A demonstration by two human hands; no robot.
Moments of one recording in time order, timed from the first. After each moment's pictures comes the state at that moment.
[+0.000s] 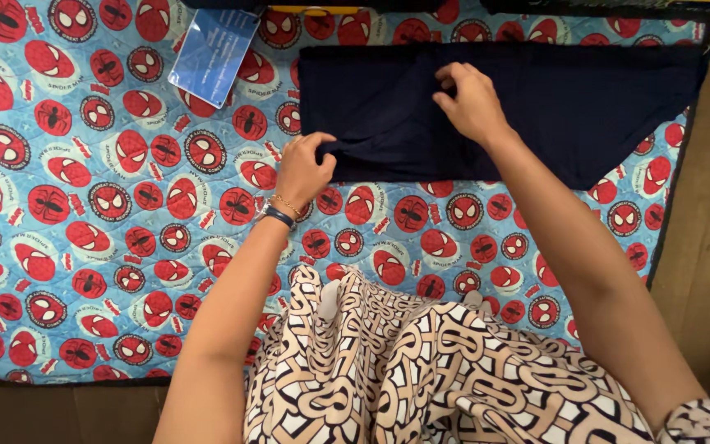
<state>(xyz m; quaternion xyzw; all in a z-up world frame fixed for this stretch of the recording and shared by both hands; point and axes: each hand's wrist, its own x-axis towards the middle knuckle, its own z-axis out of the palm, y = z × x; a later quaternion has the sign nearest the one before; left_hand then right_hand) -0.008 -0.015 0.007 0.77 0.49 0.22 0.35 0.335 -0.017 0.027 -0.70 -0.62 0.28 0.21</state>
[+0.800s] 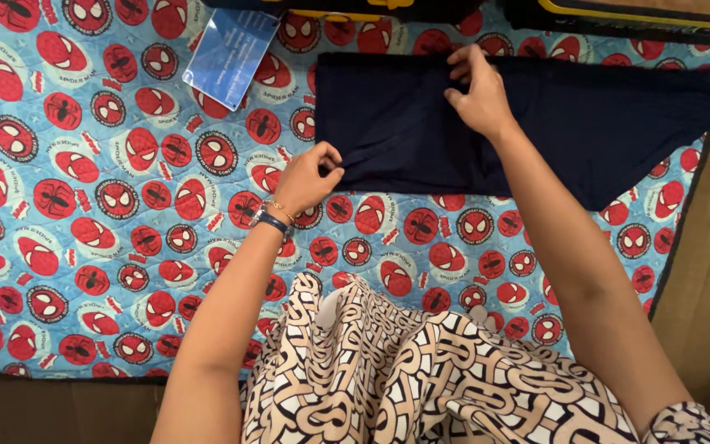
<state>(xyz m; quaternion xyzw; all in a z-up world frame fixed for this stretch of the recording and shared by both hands) -0.028 -0.005 0.017 0.67 0.51 0.11 0.53 0.329 0.017 0.015 -0.67 -0.64 0.28 0.24</state>
